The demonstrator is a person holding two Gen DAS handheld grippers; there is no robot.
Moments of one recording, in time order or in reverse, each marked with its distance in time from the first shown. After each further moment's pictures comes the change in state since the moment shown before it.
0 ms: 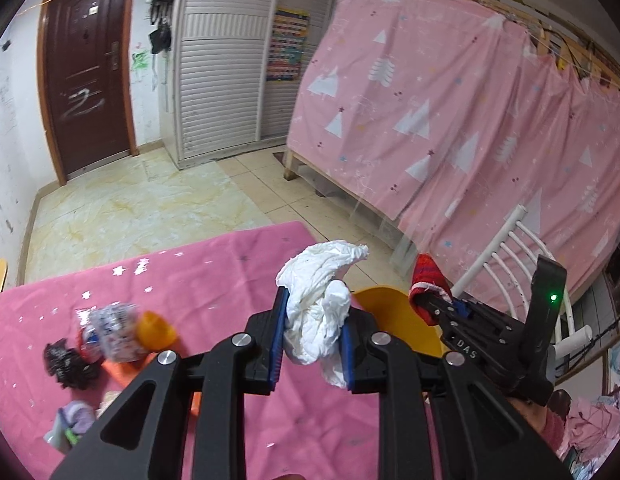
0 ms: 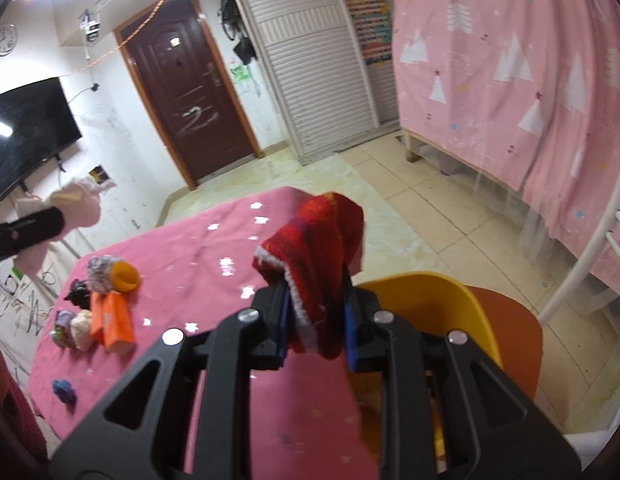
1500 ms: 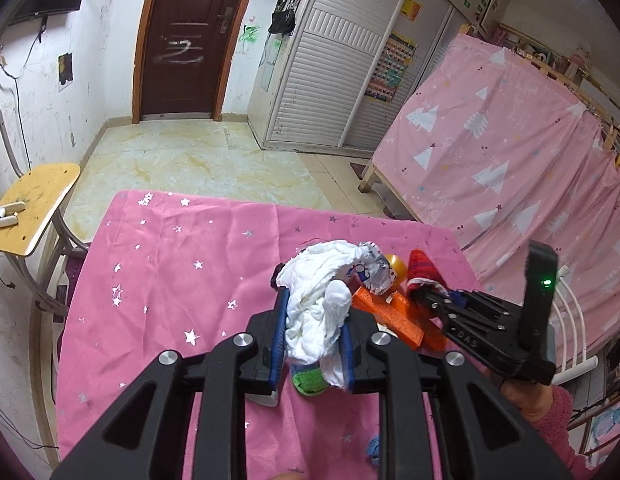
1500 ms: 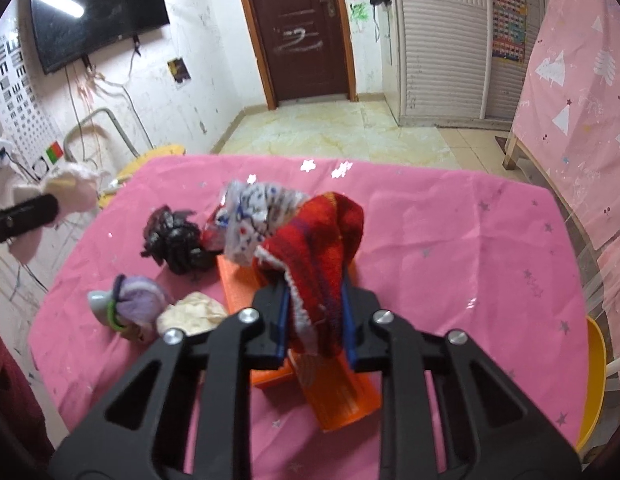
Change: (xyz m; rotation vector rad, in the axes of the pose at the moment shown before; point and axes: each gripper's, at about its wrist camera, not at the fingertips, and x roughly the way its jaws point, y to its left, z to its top) left arm -0.115 0.247 -0.093 -0.311 -0.052 0.122; right arm 0.080 0.243 -0.028 -0.343 0.195 0.182
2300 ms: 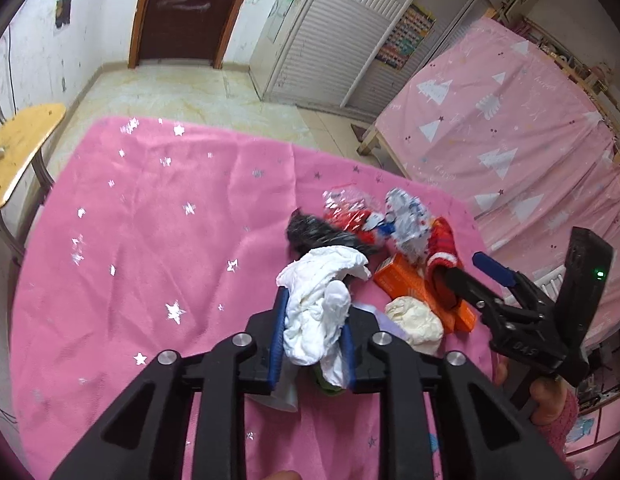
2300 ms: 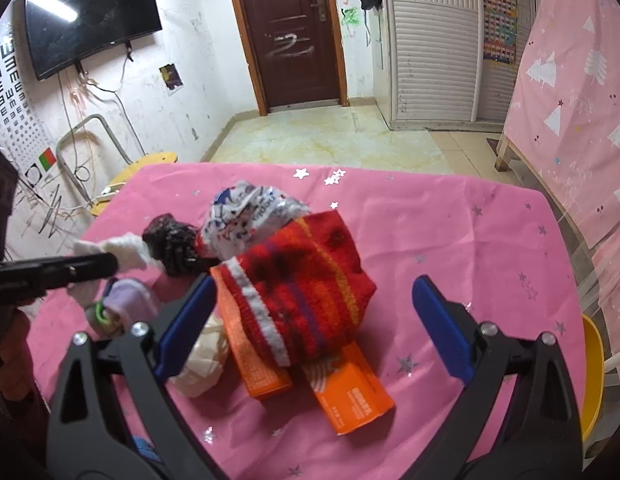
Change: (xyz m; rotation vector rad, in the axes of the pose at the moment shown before) left arm 0.063 0.039 -0.014 -0.093 0.158 -0.059; right arm 0.005 0.003 0.004 0.009 -0.007 -0.032
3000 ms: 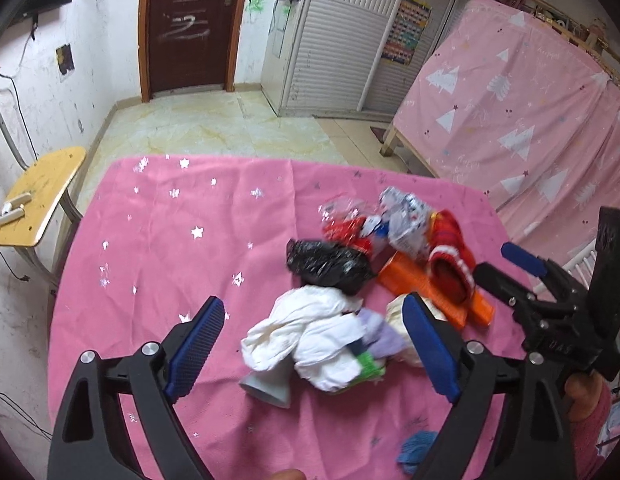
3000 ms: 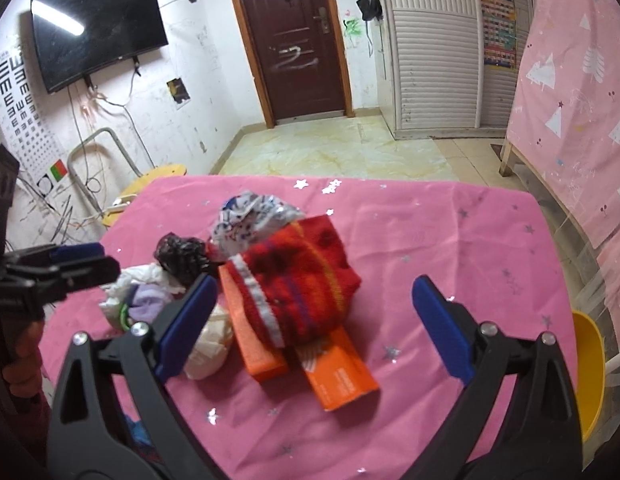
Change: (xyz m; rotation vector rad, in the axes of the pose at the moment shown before) left arm -0.004 -0.036 0.002 0.105 -0.018 0.152; right arm -0.024 -0.013 -0.004 0.011 -0.040 0.031
